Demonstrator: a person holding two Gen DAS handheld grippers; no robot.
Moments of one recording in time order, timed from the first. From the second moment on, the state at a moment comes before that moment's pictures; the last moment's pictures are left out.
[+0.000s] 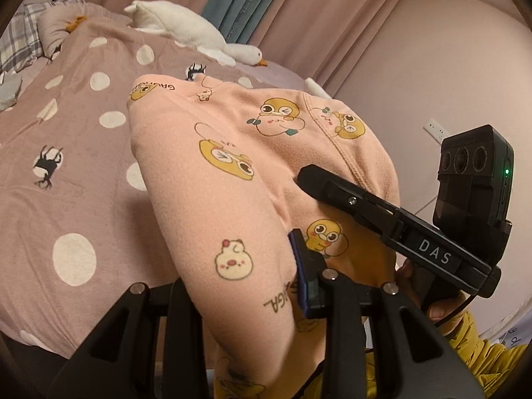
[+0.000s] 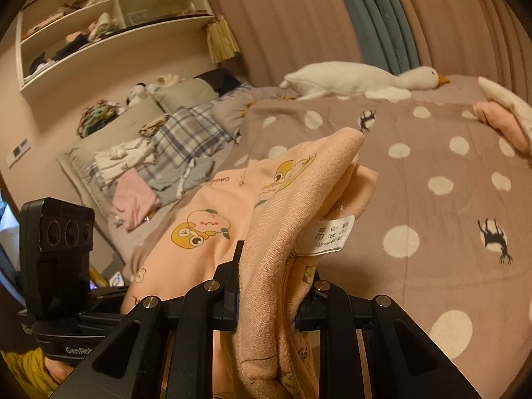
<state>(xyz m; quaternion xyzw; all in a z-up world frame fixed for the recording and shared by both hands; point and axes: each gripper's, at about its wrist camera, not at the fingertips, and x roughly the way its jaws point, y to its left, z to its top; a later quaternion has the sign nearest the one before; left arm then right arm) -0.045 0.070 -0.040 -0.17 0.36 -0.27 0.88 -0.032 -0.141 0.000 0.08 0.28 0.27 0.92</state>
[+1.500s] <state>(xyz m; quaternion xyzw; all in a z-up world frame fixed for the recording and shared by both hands) 0.027 0.087 -0.036 -0.18 0.36 -0.25 0.88 0.030 -0.121 0.009 0.07 0.27 0.29 0.92</state>
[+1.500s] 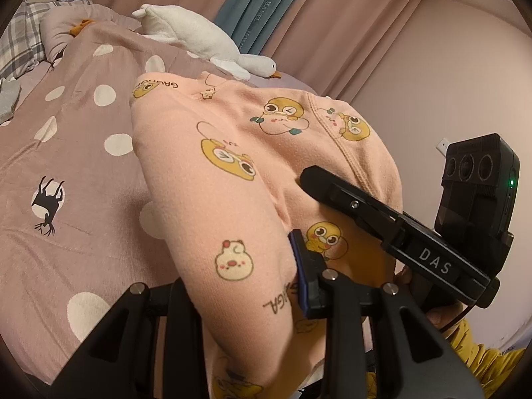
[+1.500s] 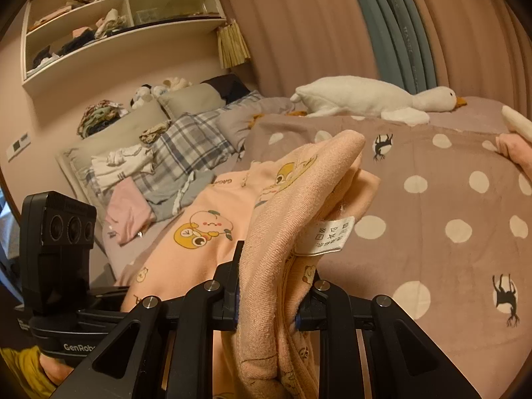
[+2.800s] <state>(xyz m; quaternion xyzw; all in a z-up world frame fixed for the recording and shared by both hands) 0.109 0.087 -0.088 -0.18 0.43 -0.23 0.86 0.100 -0.109 -0.039 0.08 0.33 0.27 0.90</state>
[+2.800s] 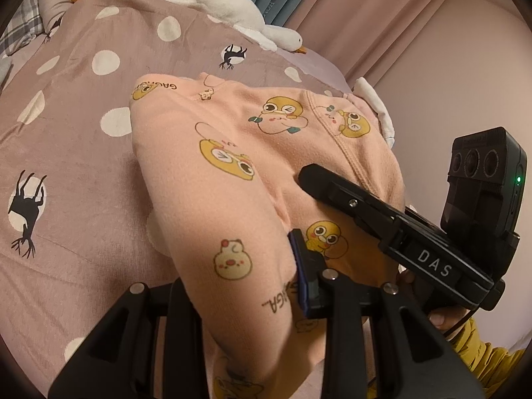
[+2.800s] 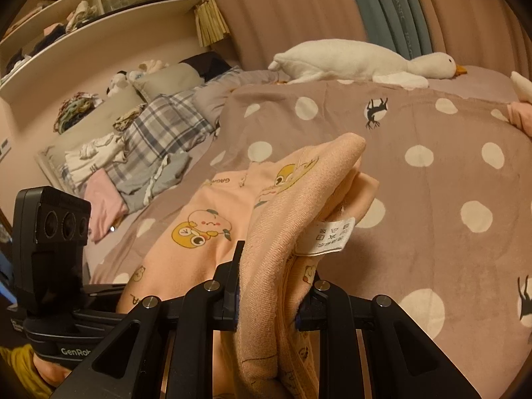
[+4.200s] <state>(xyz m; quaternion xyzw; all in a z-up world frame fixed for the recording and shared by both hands) 0.165 0.079 -0.124 -0.19 0.47 -0.21 0.84 0.146 -0.118 -0.077 0.10 0.36 0.26 0.89</state>
